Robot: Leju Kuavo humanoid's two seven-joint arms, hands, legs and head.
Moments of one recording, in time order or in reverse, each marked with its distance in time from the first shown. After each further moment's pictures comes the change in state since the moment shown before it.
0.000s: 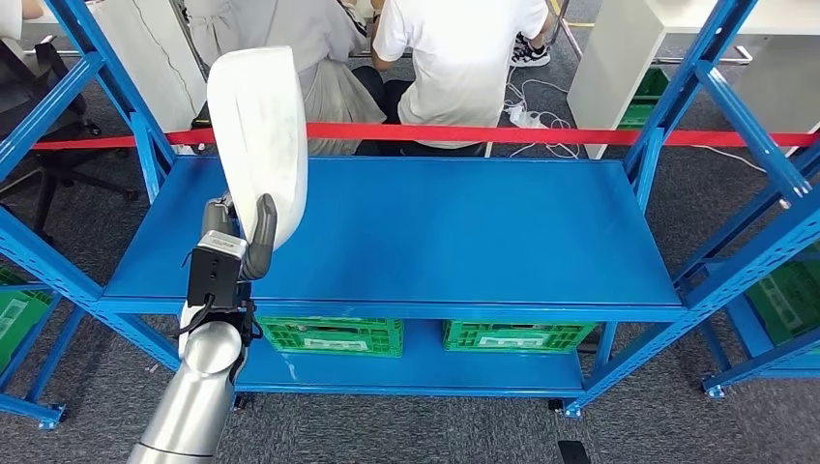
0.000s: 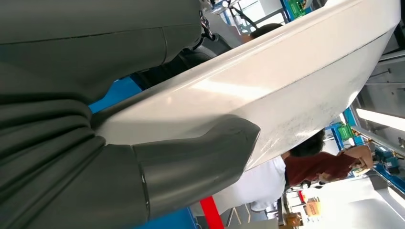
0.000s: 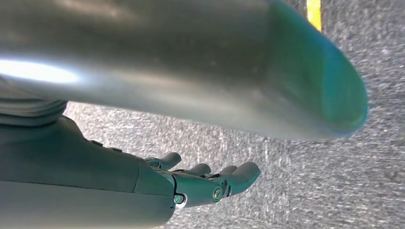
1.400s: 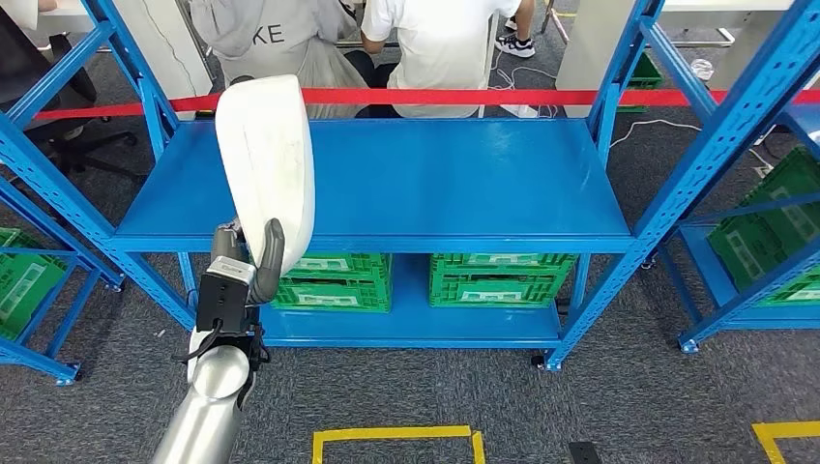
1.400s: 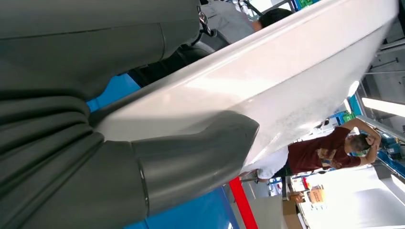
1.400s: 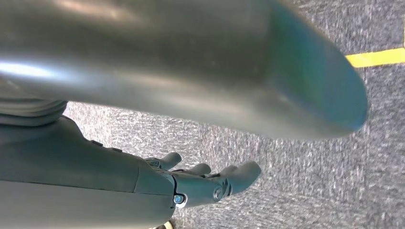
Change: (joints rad) left arm 0.079 -0.034 0.005 -0.025 -0.010 -0.003 -0.011; right arm 0.004 -0.041 0.004 0.000 0.049 -0.014 0.056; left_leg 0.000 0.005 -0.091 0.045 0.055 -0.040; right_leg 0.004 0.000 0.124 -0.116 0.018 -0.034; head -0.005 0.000
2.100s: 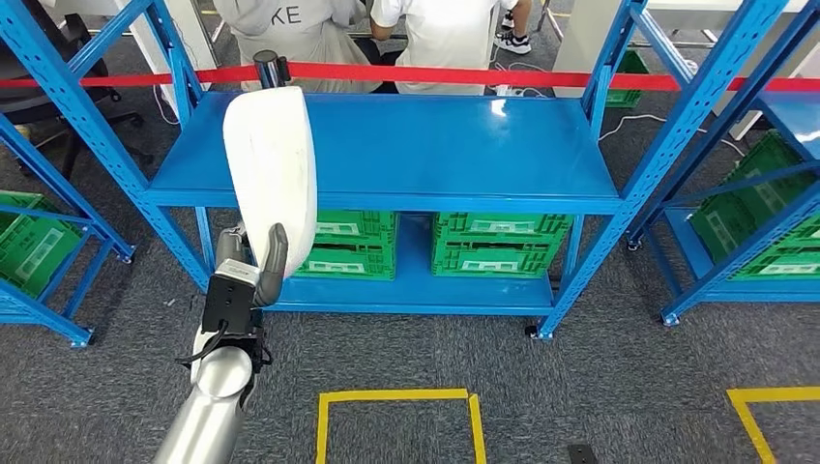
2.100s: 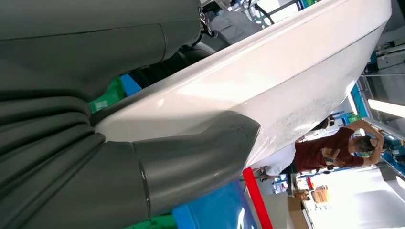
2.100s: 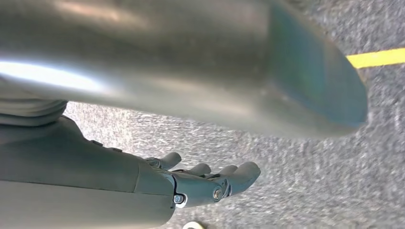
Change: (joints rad) left arm -0.015 -0.005 0.001 0.058 -0.003 0.001 -0.026; right arm 0.006 0.007 -0.003 0.000 -0.017 -0.037 -0.020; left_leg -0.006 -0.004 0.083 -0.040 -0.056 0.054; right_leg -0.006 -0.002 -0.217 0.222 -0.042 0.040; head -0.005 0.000
